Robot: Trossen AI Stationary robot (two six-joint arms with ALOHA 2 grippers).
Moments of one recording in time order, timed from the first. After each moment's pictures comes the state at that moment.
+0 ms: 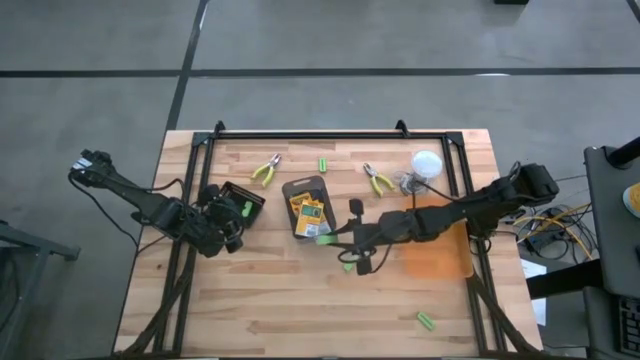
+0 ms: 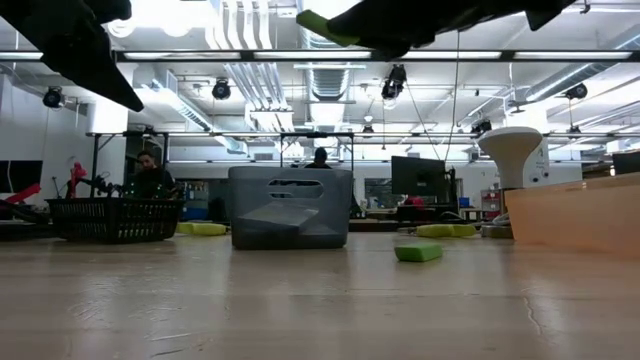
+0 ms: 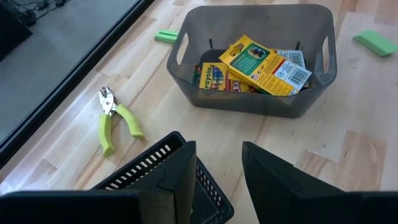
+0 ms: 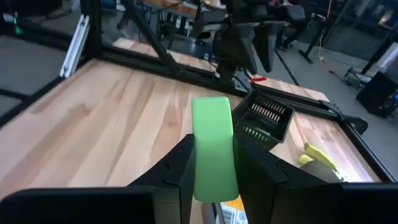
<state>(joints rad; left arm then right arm) -0.51 0.85 0.71 -0.91 -0.78 -0.76 0.25 1.50 0.82 0.42 0.20 -0.16</state>
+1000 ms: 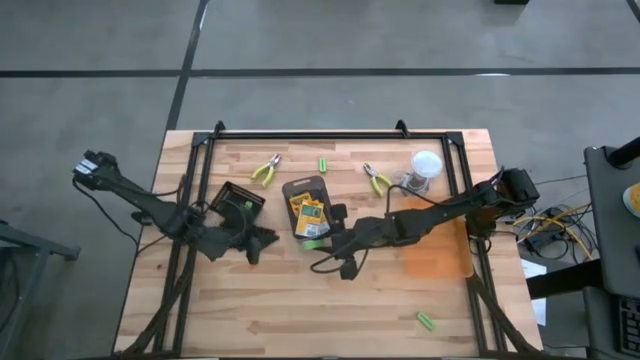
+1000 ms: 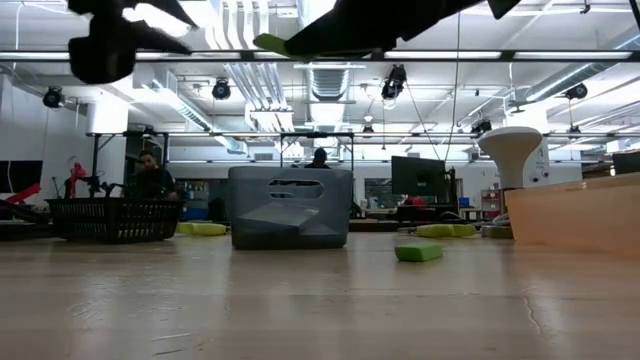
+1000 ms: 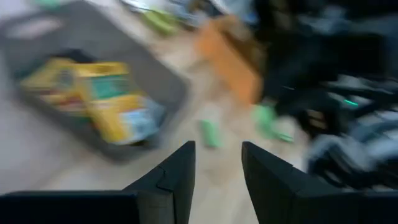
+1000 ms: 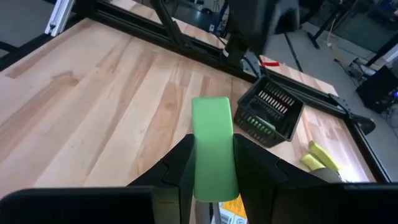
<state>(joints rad) -0.51 0.97 0.71 -0.28 -0.63 -1.14 0.24 1.67 1.04 0.23 0.21 -0.24</state>
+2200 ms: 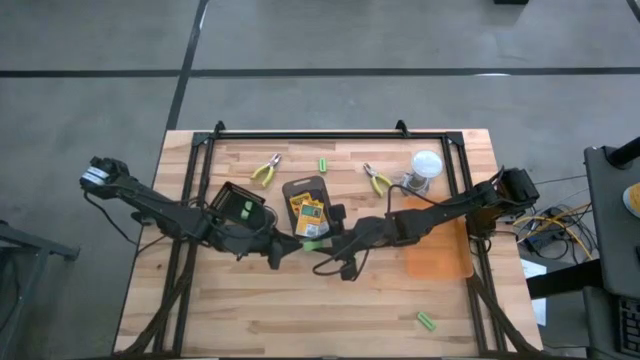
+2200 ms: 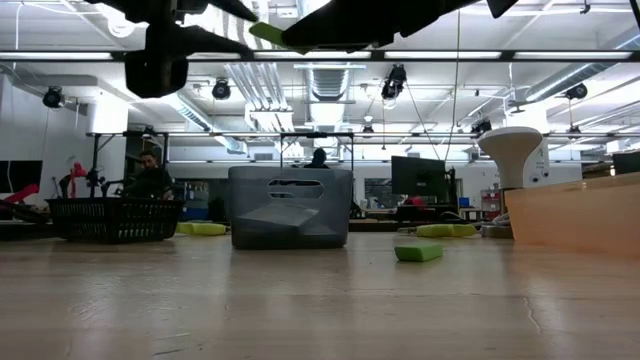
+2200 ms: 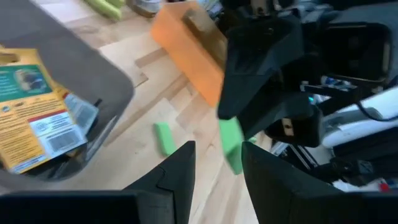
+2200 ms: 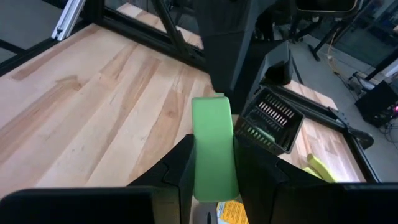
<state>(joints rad) -0.40 1.19 0.71 0.10 -0.44 -1.06 0.25 1.67 1.04 0.25 0.19 -0.29</state>
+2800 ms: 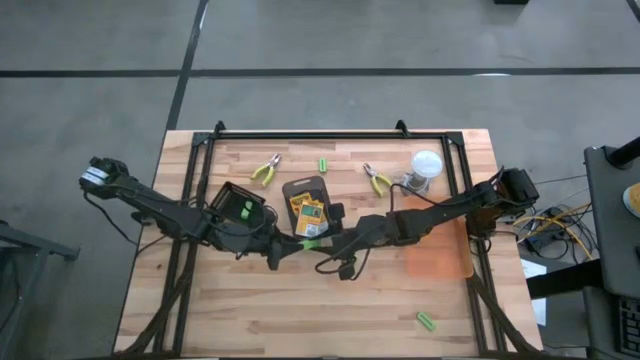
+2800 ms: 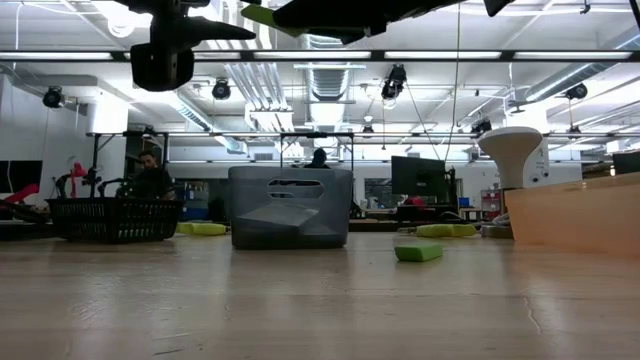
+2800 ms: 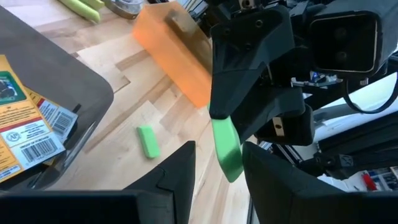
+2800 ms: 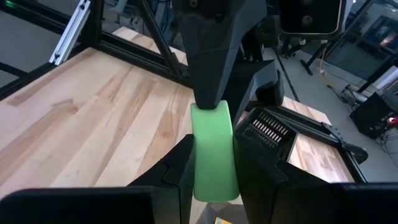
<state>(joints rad) -0.39 1.18 0.71 0.15 -0.41 -1.02 0.25 1.67 1.04 0.34 0.18 -0.29</state>
